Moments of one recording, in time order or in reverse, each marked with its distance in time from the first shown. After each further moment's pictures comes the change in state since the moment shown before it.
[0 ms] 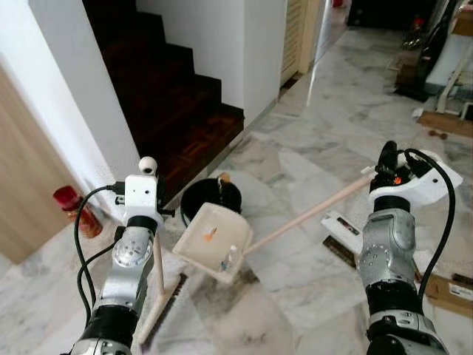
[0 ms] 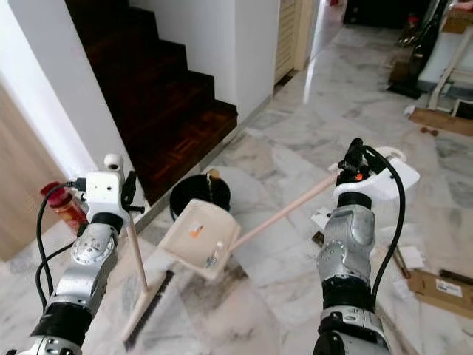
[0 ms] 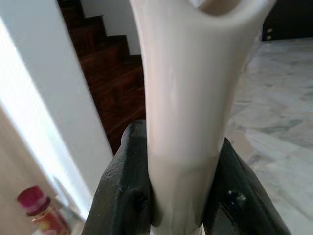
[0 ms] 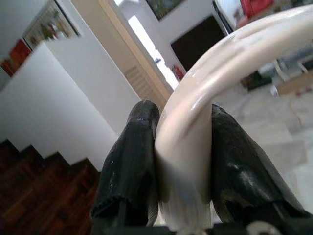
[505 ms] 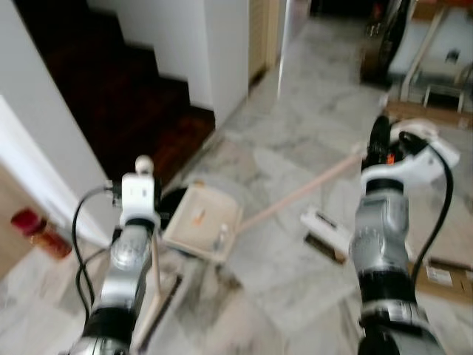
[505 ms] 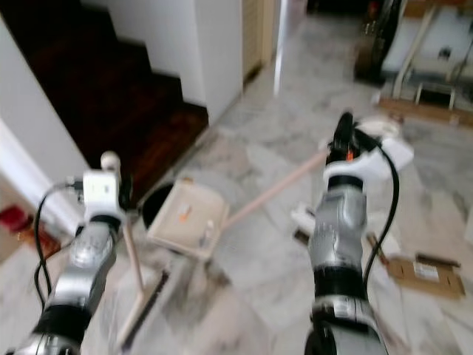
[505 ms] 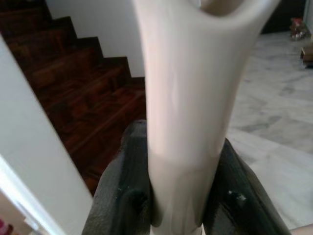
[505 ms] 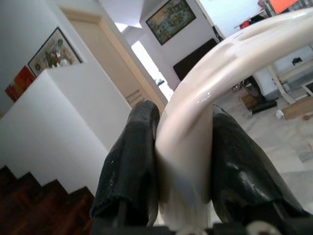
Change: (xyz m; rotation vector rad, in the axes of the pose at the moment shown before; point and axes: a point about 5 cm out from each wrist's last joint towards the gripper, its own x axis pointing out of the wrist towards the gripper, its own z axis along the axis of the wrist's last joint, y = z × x) left arm 0.000 -0.002 -0.001 -0.011 0.001 0.010; right arm 0.008 0.030 0.015 0.029 -0.069 0.105
